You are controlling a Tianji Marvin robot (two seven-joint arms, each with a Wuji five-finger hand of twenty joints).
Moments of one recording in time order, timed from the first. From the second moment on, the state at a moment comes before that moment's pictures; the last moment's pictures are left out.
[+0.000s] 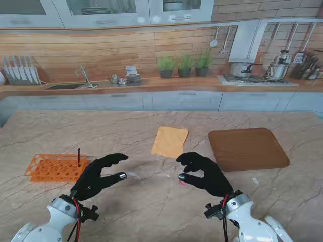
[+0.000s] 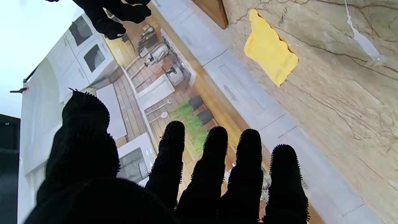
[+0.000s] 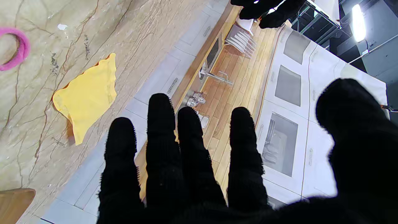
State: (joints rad) left arm 1.98 -1.12 -1.43 -1.89 0.27 -0.35 0.05; right arm -1.94 -1.13 1.34 -1.90 -0.23 -0.25 -0.04; left_hand 0.80 -0.29 -0.01 -0.07 0.54 0.12 0.37 0.45 0.62 0.29 0.17 0.46 0.40 0.34 0.37 0.61 0.04 0.34 0.67 0.56; right_hand 0.37 -0.59 0.64 -0.06 0.50 -0.13 0.65 0.55 0.62 0.18 0.62 0.38 0.65 0.15 0.59 0.59 0.26 0.28 0.80 0.69
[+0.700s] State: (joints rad) left arm 1.99 -1.13 -1.43 -1.90 0.25 -0.34 0.04; right arm -1.89 -1.13 1.27 -1.87 -0.33 -0.25 -0.11; left_hand 0.80 -0.29 0.00 -0.07 0.54 0.12 0.37 0.45 0.62 0.29 0.17 0.46 0.40 0.34 0.37 0.61 0.04 0.35 0.67 0.56; right_hand 0.37 -0.59 0.64 -0.06 0.51 -0.13 0.66 0.55 0.63 0.18 0.62 0.38 0.66 0.15 0.59 0.59 0.28 0.28 0.80 0.70
